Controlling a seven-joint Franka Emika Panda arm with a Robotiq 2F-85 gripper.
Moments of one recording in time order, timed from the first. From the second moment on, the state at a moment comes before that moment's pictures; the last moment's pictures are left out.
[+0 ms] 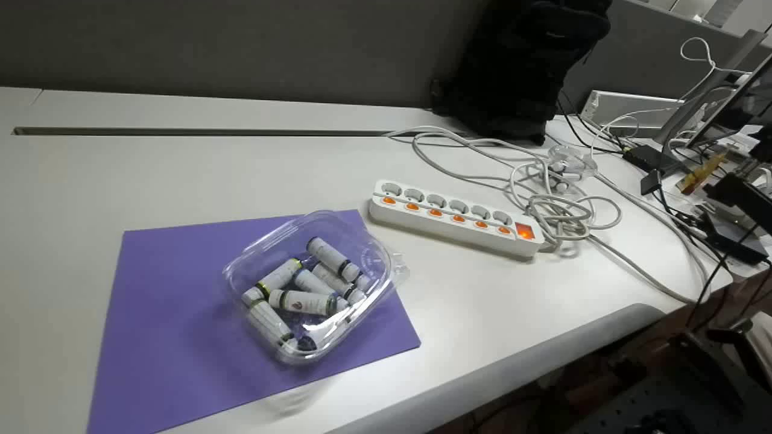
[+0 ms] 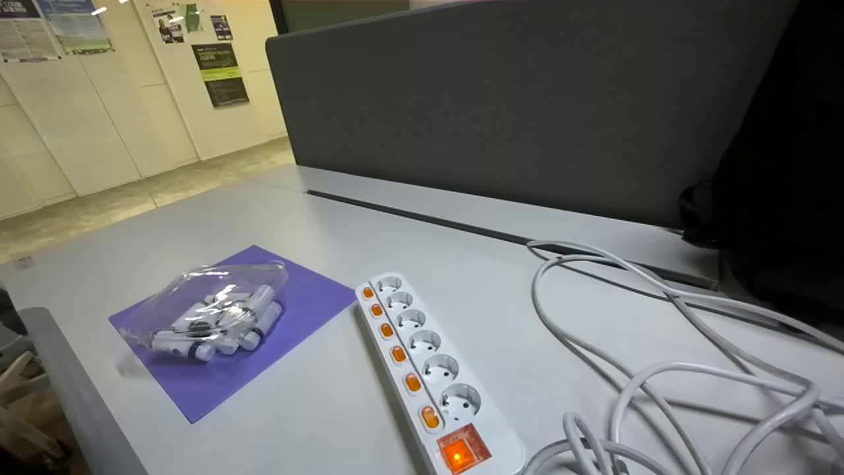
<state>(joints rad) -0.02 -0.85 0.20 -2.41 -0.12 1.50 0.08</state>
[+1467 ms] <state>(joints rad) -0.05 -0.75 0.14 -2.54 -0.12 1.84 0.19</state>
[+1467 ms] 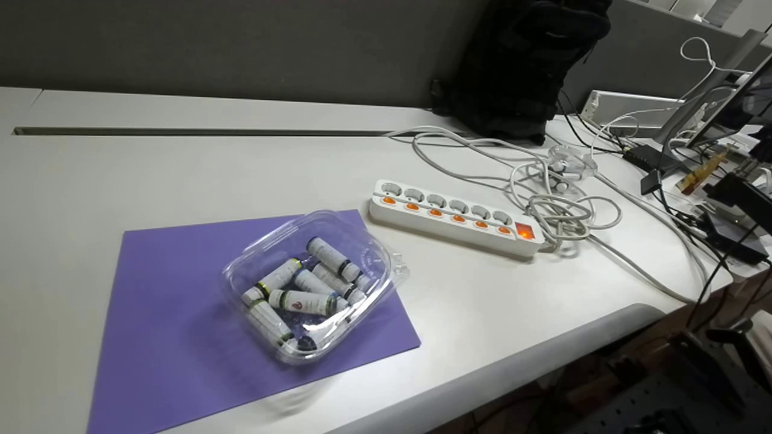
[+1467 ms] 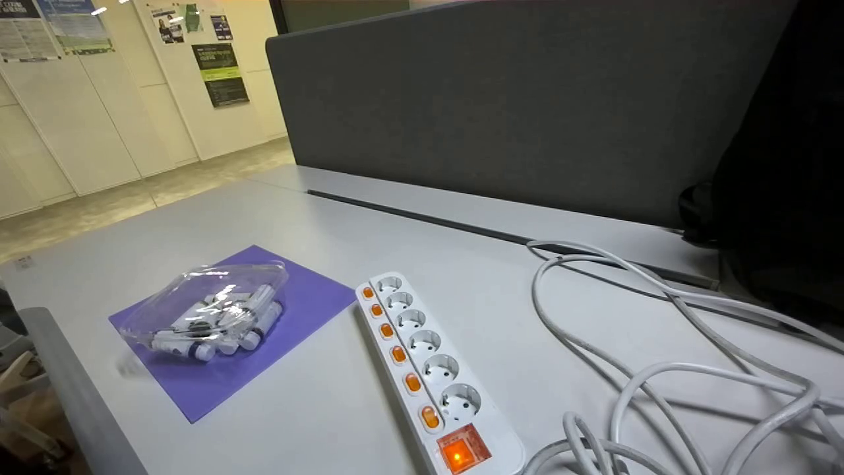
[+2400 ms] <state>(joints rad) -0.16 -0.40 0.09 -2.65 -0.11 2.35 0.33</state>
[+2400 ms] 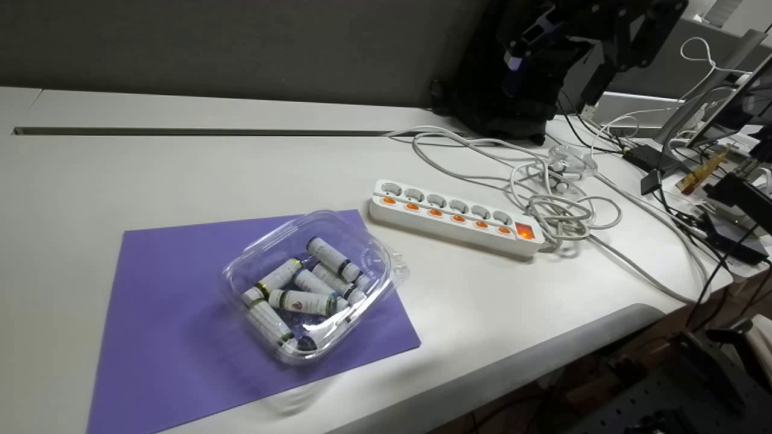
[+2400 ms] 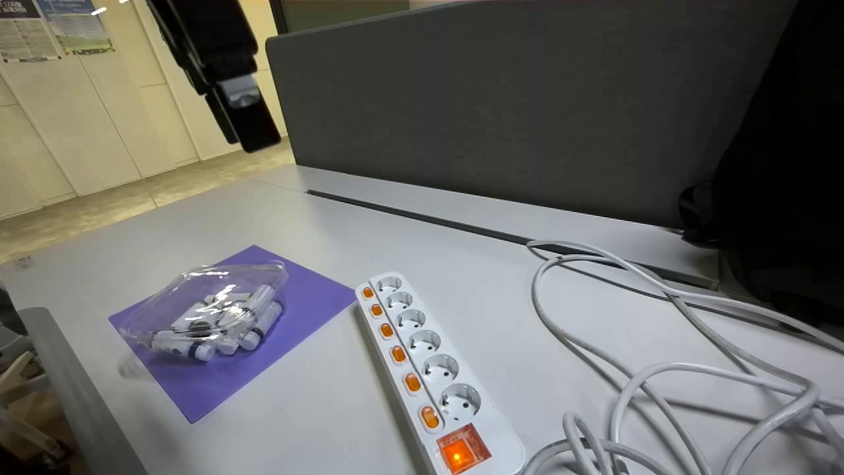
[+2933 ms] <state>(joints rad) -0.16 -0.38 0.09 -2.65 -0.12 2.38 0.36</state>
